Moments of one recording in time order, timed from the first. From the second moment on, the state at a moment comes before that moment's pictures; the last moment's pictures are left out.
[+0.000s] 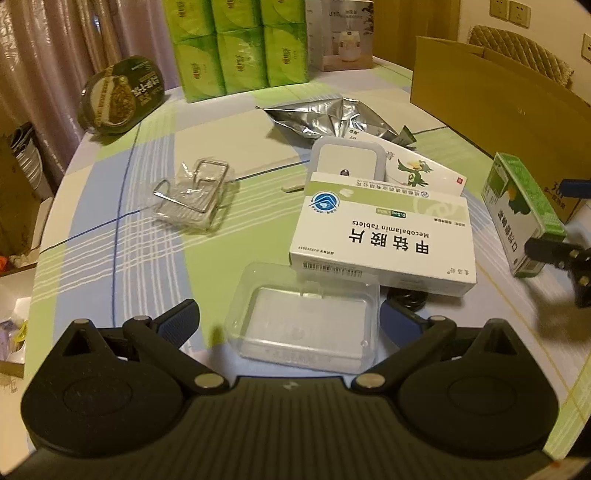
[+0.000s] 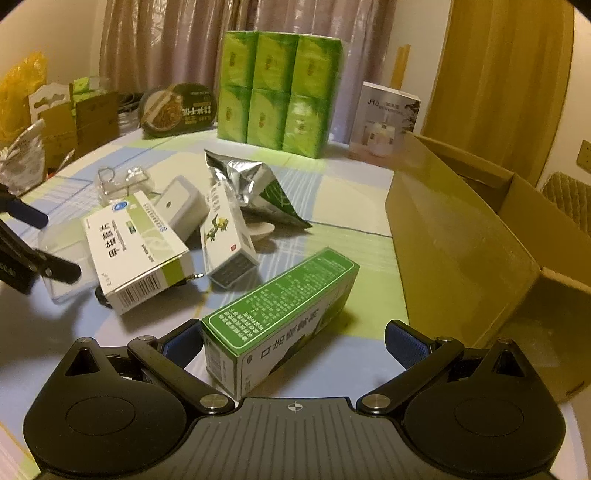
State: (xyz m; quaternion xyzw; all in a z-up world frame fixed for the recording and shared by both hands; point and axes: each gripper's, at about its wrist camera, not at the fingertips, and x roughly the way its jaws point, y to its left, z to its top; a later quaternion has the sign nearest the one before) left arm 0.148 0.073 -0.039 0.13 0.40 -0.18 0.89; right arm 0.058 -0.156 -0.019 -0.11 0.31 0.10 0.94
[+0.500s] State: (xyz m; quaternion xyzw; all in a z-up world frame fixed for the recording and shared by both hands) left arm 0.126 0.046 -0.038 0.10 0.45 -0.16 0.88; right arm 0.067 -0.155 -0.019 -0.05 0.33 0.10 0.94
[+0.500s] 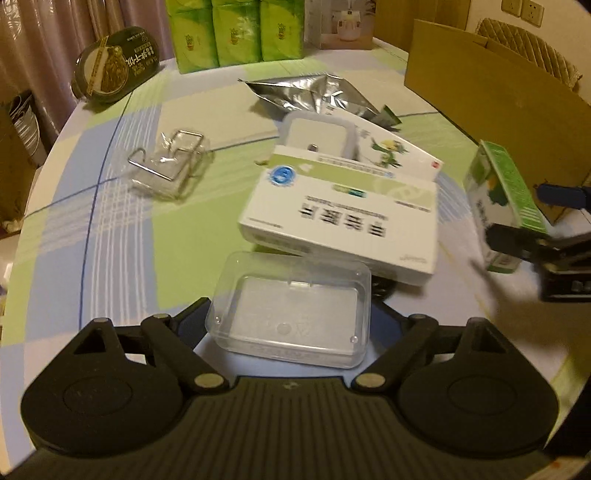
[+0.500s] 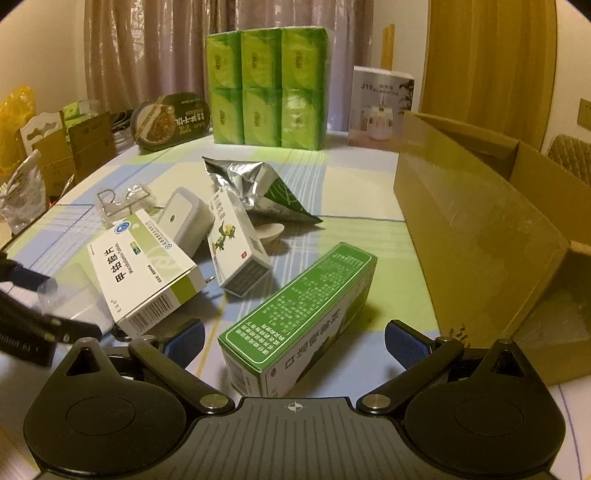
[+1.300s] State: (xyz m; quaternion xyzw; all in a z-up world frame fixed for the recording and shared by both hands) left arm 0.048 -0.008 -0.039 0.08 0.41 -0.15 0.89; right arm 0.007 -0.198 -0.010 -0.07 0.37 0.11 0.92
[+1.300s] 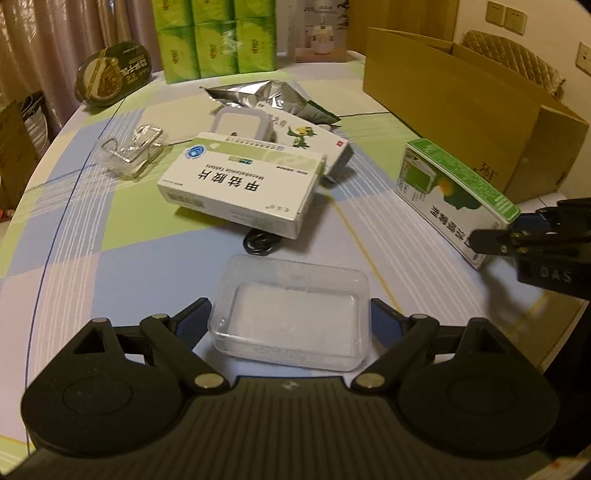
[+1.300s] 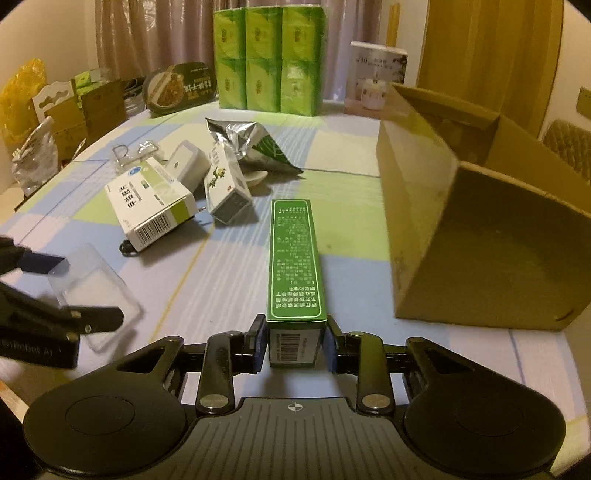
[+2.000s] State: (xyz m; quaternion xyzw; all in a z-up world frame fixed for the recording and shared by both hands) left arm 0.053 -0.008 -0.045 0.09 0.40 -0.13 0.90; right arm 0.027 -0.190 -0.014 -0.07 0.35 0.12 0.93
